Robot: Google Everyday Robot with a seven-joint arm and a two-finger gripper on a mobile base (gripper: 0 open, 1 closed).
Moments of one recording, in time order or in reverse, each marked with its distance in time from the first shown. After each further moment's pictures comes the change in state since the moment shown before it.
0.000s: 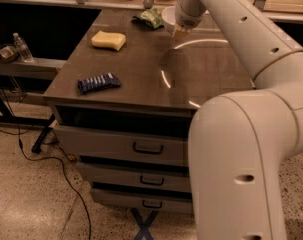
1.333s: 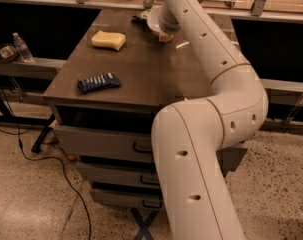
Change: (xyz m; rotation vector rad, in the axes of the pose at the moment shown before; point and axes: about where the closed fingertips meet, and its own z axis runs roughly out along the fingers) arm -0.028 -0.018 0.081 0.010 0.020 -0.030
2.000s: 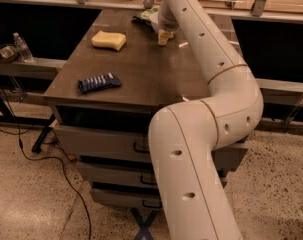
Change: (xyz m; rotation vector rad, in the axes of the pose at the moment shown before) arm -0.001 -0.006 -0.006 0.007 0.003 0.003
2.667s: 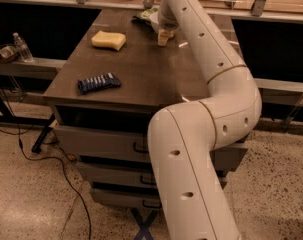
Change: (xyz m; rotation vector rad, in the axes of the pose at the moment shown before) arm -0.001 -0.001 -0.003 0.001 0.000 0.000
